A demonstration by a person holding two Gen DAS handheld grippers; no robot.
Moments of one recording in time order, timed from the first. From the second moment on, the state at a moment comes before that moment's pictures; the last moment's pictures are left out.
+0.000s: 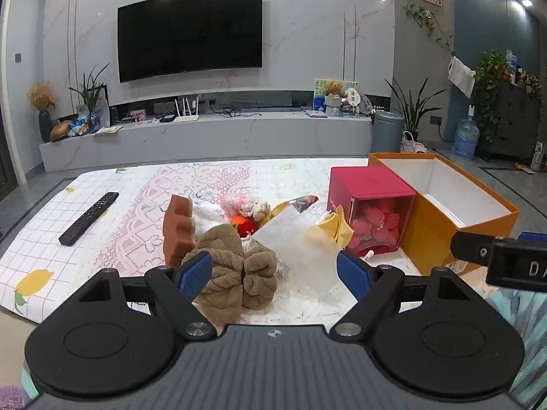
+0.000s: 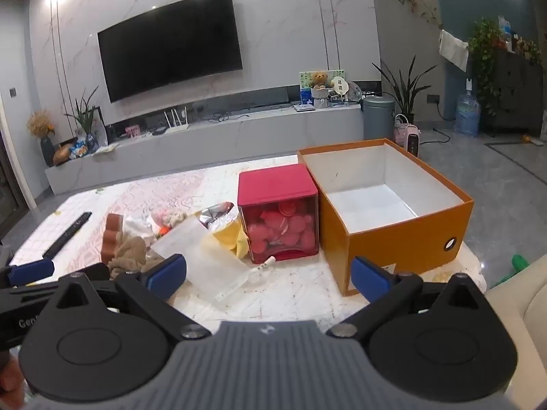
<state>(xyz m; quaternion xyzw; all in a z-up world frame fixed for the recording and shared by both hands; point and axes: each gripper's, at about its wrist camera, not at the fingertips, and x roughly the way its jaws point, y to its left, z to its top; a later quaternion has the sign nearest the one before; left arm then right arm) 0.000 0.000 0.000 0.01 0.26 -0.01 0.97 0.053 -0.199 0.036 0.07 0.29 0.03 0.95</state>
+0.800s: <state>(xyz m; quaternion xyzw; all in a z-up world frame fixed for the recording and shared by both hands) 0.002 0.008 -0.007 -0.01 0.28 -0.02 0.96 0.055 -0.184 0.030 0.02 0.30 0.03 0.95</state>
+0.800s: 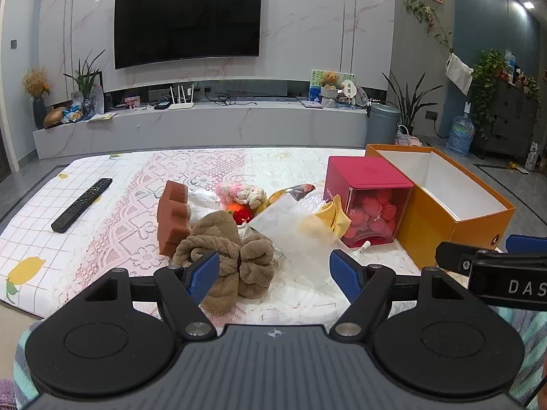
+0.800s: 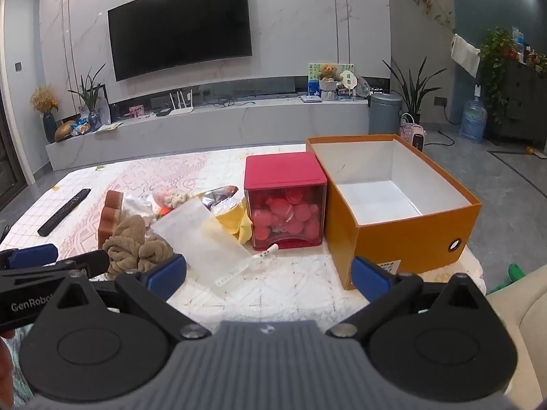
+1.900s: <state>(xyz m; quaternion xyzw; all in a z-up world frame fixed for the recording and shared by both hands) 0.000 0.008 -0.009 -0.01 0.29 -0.02 0.96 0.057 -0.179 0.022 0.00 0.32 0.03 0.95</state>
